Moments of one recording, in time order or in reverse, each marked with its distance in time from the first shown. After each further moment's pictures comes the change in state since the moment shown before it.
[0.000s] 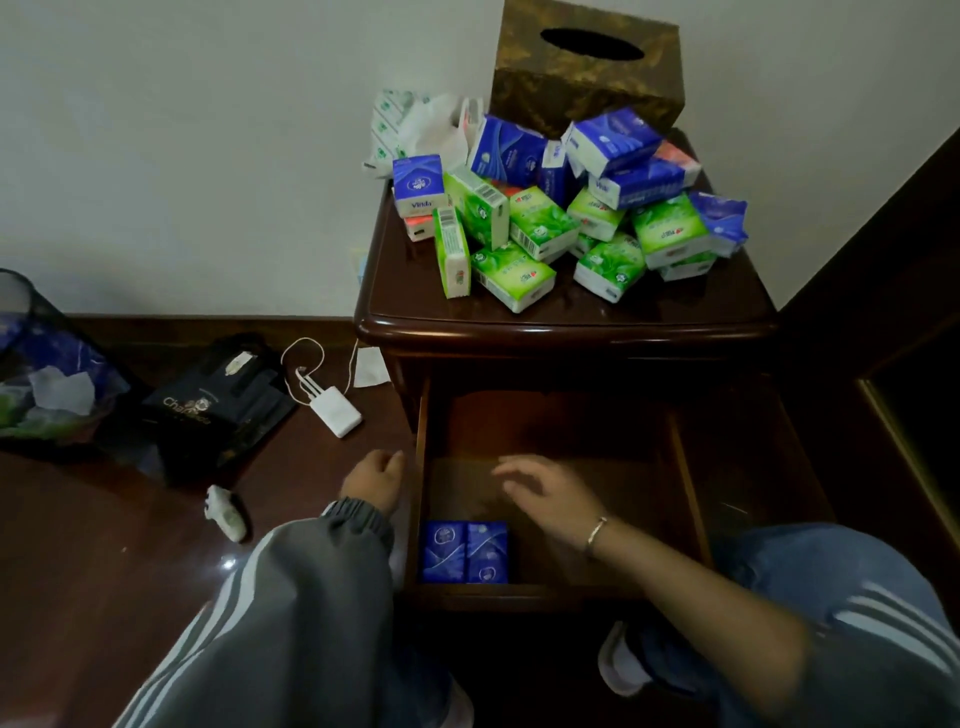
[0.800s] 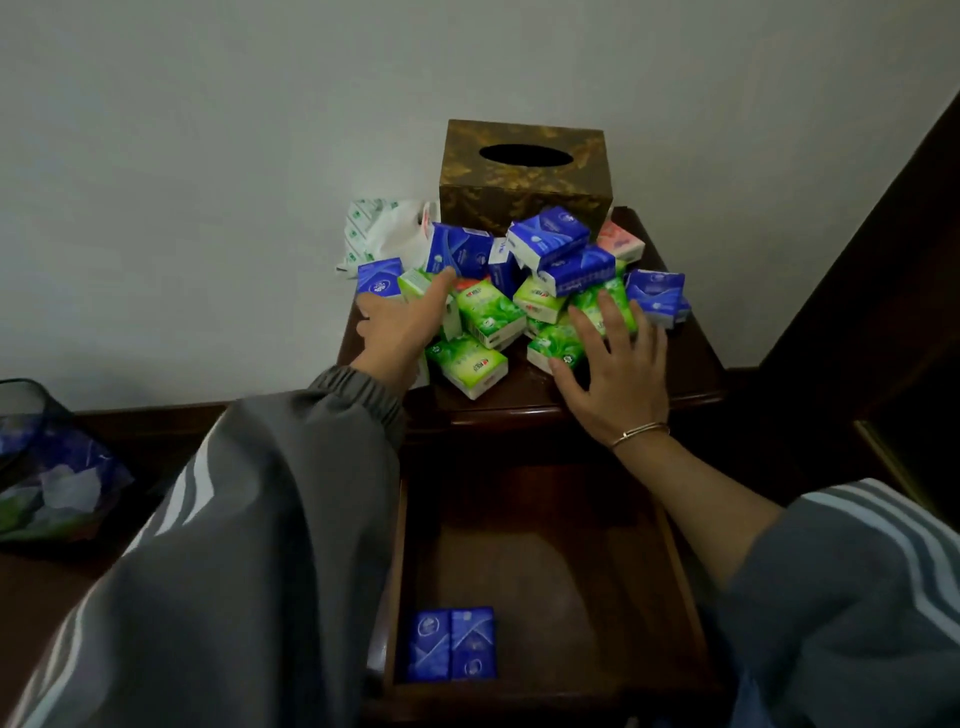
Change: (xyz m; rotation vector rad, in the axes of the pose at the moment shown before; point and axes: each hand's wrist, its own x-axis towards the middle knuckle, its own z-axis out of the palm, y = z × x) left_hand 0.005 0.261 -0.086 -0.509 0.220 0.113; right_hand 0.059 -0.025 -0.171 -0.731 0.895 -0.125
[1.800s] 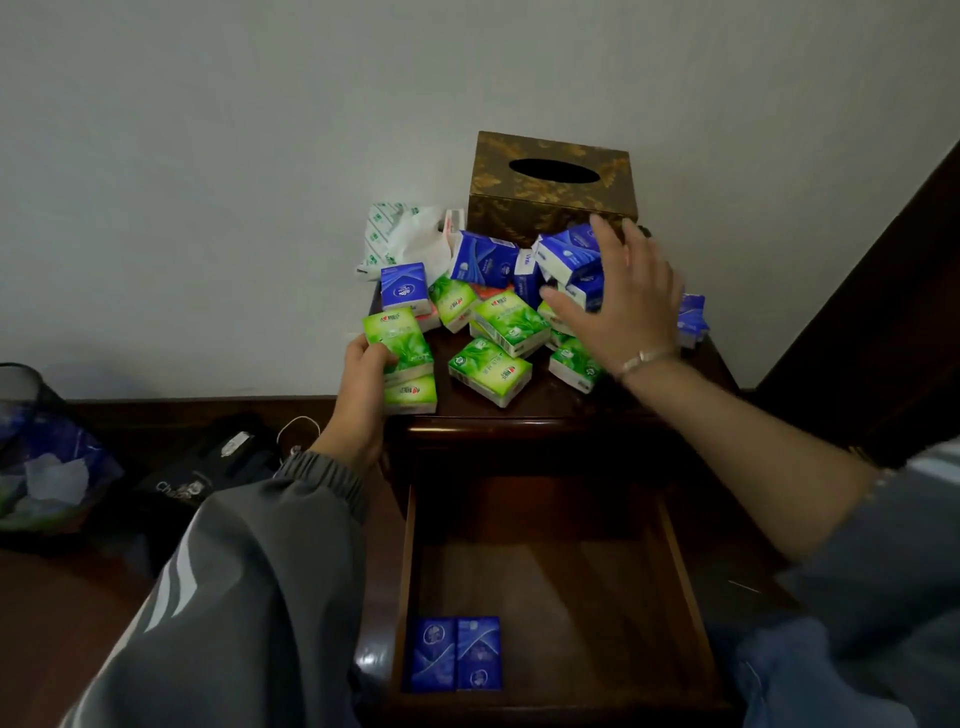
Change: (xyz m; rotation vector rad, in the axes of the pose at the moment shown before) left_hand 0.010 -0.076 -0.048 -0.554 -0.250 0.066; right_hand 0.073 -0.037 -0.053 0.161 0.041 0.065
